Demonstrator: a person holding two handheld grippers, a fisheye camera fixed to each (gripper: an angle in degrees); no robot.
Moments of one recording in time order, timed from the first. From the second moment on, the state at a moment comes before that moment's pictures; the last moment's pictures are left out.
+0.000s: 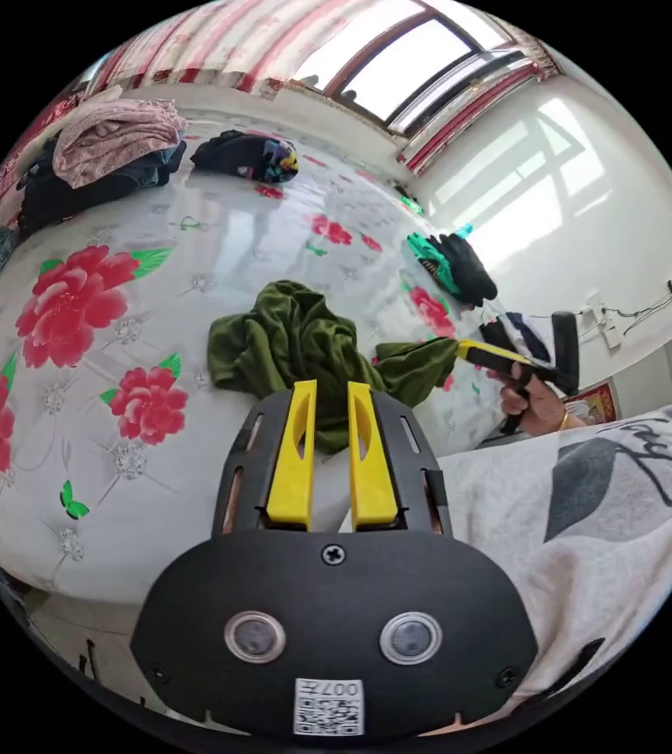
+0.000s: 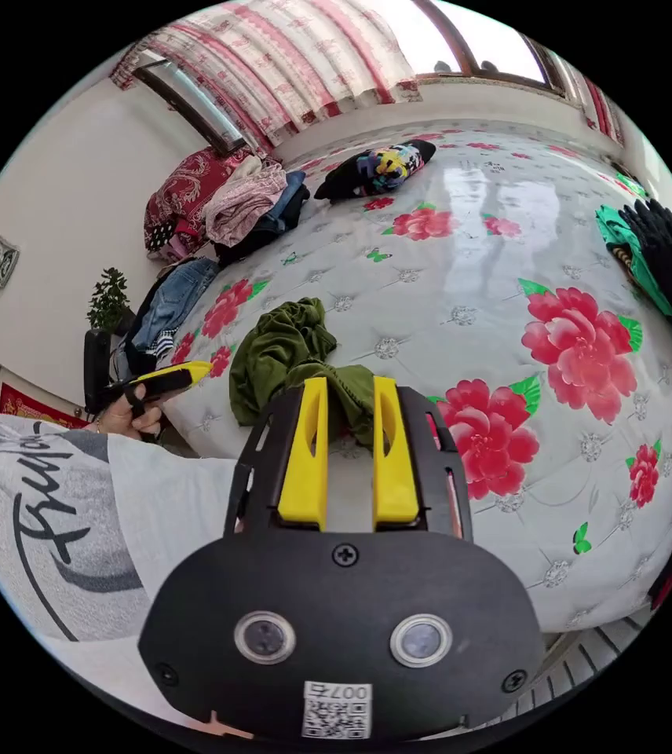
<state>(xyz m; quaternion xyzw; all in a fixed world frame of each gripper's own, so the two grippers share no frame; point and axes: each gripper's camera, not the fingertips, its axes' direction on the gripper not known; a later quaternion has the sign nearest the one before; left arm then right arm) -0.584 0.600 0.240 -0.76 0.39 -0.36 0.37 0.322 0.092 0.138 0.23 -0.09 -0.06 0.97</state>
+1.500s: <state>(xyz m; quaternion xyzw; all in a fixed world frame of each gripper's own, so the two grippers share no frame) -0.782 0.542 0.285 -0.76 0.21 -0.42 0.45 0.212 0.079 0.199 0.10 -0.08 -0.26 0.96</state>
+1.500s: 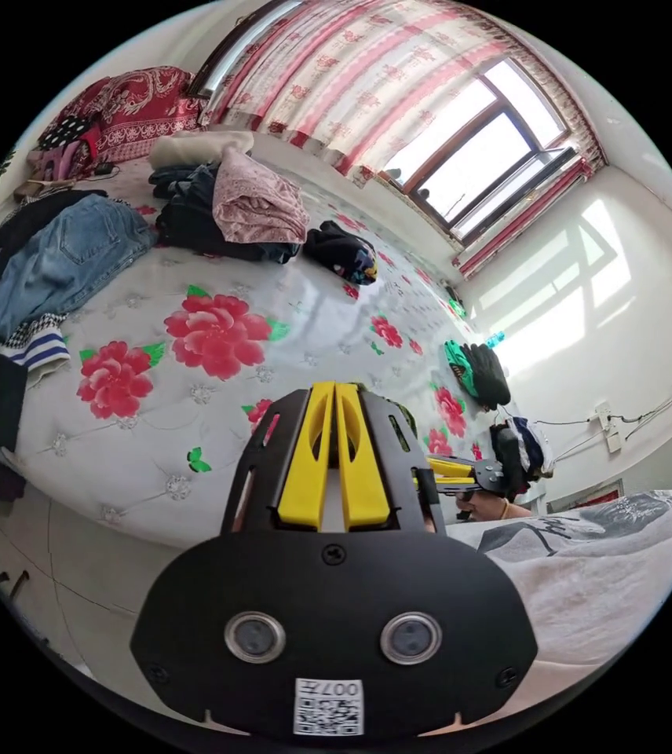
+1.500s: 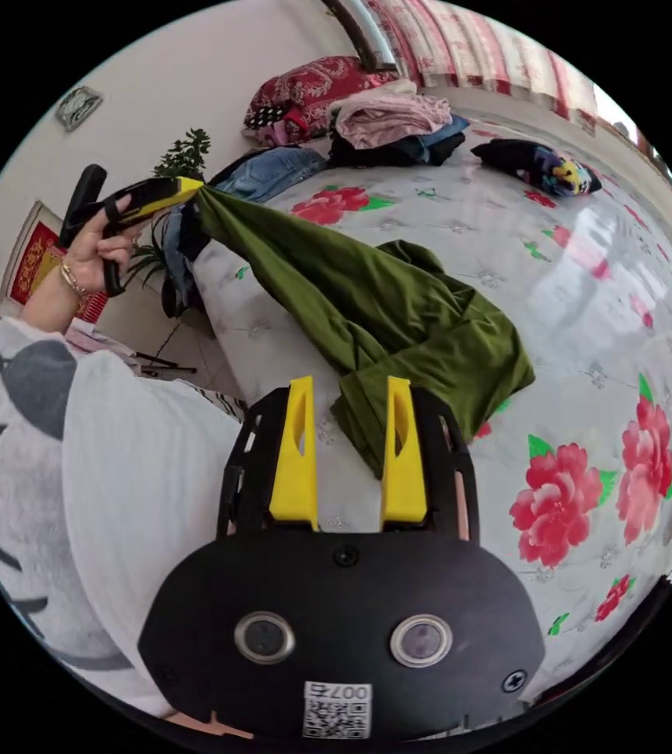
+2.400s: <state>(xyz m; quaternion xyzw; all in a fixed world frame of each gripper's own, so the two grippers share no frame) -0.640 0.541 0.259 -0.64 0.67 -0.25 0.30 0.339 0.146 0.075 0.39 -0.28 0.07 0.88</state>
